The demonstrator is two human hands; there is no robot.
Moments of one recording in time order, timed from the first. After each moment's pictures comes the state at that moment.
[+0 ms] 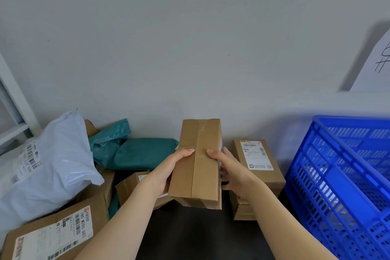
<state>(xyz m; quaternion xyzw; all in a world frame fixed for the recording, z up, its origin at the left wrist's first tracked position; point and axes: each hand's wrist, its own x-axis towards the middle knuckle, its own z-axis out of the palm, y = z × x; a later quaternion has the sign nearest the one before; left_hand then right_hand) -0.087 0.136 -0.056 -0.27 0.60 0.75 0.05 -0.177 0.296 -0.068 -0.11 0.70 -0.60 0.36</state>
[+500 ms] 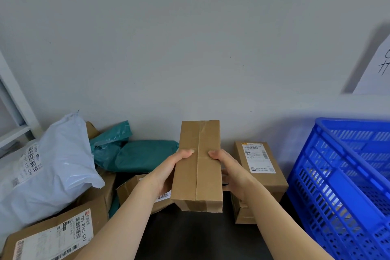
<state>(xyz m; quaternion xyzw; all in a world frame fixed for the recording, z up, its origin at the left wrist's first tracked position) -0.087 0.130 -0.056 -0.25 0.61 0.75 0.05 -0.174 0.292 -0.063 -0.11 0.68 -0.63 0.36</state>
